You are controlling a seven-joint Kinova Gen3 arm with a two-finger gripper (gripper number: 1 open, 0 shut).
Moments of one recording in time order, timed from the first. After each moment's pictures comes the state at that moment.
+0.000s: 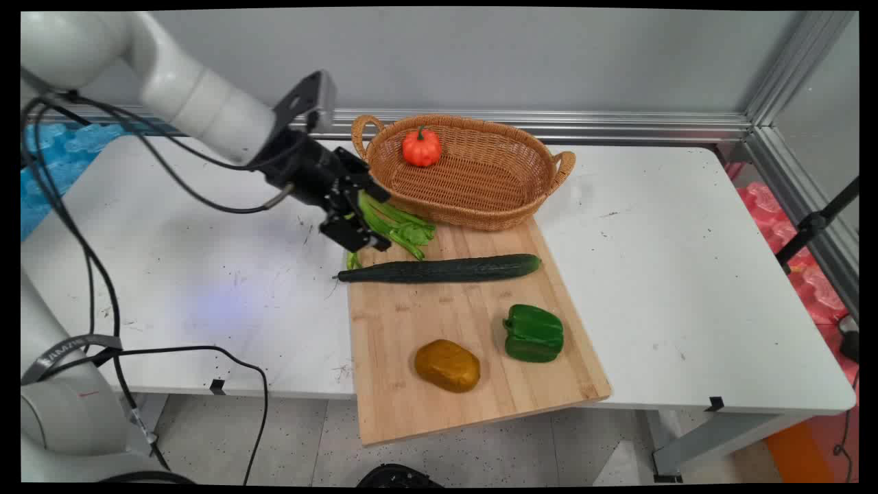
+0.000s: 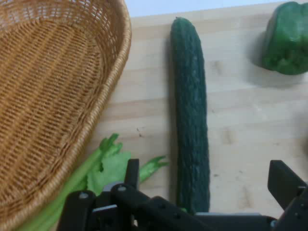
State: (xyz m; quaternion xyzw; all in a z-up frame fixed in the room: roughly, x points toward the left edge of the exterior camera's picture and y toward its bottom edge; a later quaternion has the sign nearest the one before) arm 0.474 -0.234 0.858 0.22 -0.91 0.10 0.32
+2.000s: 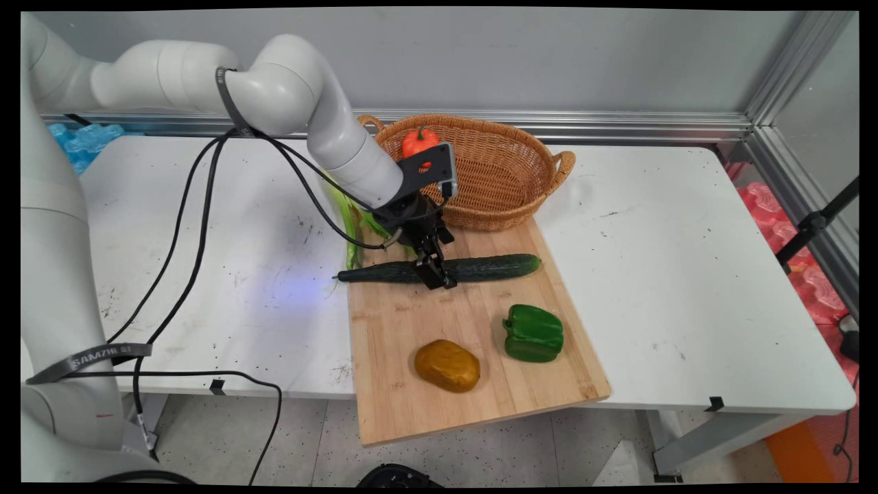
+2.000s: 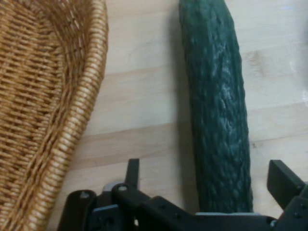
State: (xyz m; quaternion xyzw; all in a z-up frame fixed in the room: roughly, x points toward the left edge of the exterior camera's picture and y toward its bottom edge) arm 0.361 -0.310 0.775 0.21 -0.95 0.07 0.23
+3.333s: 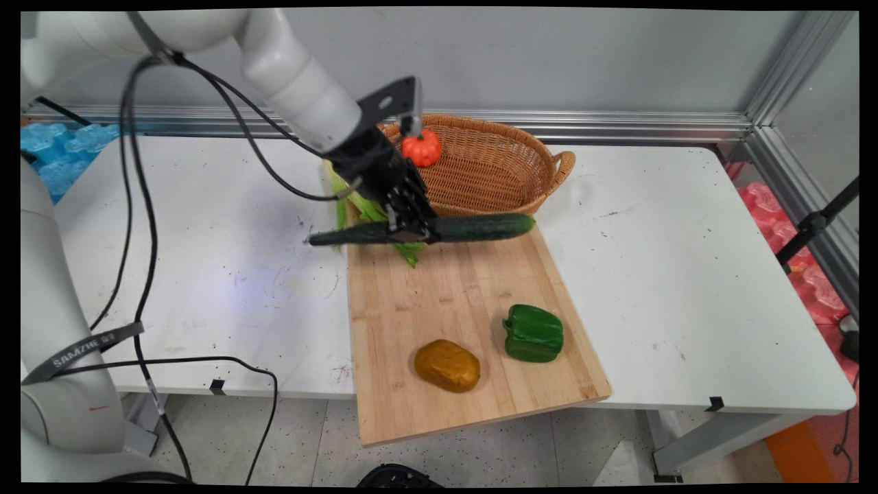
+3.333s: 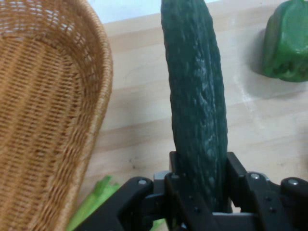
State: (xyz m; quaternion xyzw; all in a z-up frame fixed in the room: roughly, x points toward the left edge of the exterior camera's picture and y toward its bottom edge) arm 0.400 -0.287 0.873 0.19 -0.95 0.07 0.26
